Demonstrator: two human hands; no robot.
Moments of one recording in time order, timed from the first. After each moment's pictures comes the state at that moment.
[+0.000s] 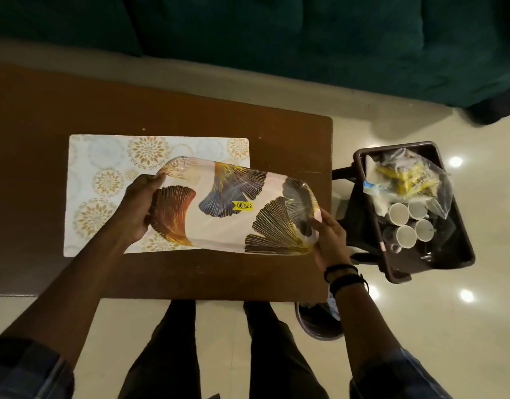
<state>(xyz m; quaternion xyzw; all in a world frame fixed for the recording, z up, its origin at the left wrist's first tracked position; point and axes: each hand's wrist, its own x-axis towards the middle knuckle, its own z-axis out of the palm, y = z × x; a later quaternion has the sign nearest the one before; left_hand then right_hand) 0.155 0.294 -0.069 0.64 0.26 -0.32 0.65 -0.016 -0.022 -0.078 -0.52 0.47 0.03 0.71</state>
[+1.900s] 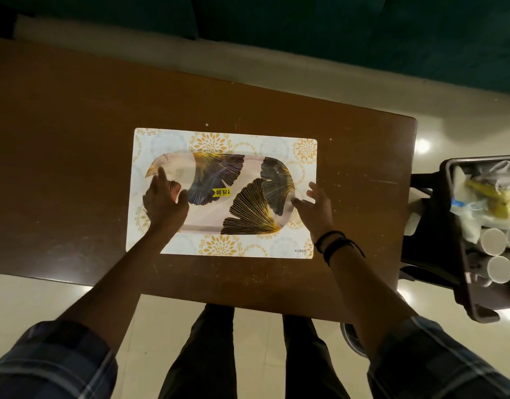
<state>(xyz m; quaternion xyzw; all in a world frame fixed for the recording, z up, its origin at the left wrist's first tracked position) 0.184 0.386 -0.153 0.92 0.17 -0.19 0.29 0.121 0.101 -0.155 -0.69 0.43 0.15 0.56</state>
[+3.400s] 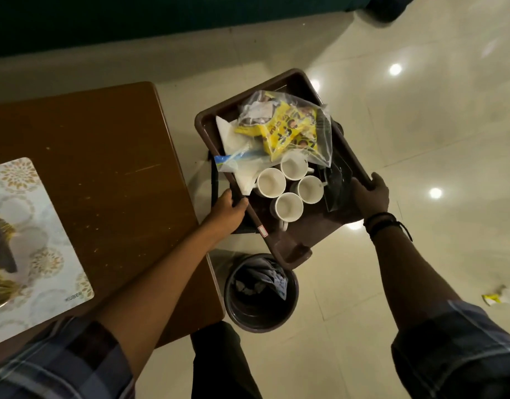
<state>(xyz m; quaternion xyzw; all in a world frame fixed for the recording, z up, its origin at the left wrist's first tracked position) 0.001 -0.177 -0.172 0.74 -0.02 -0.55 0.39 -0.176 -0.431 -0.162 -0.63 0.69 -0.04 0.35</state>
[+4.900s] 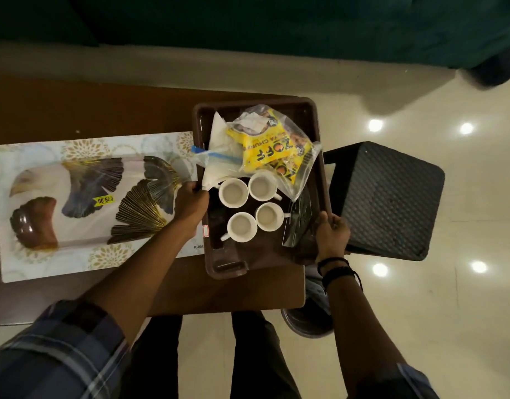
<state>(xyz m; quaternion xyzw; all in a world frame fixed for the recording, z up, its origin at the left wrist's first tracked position) 0.124 0.093 -0.144 0.82 0.22 -0.32 0.43 -0.046 -0.125 -0.174 -0.61 0.64 -0.05 0.48</state>
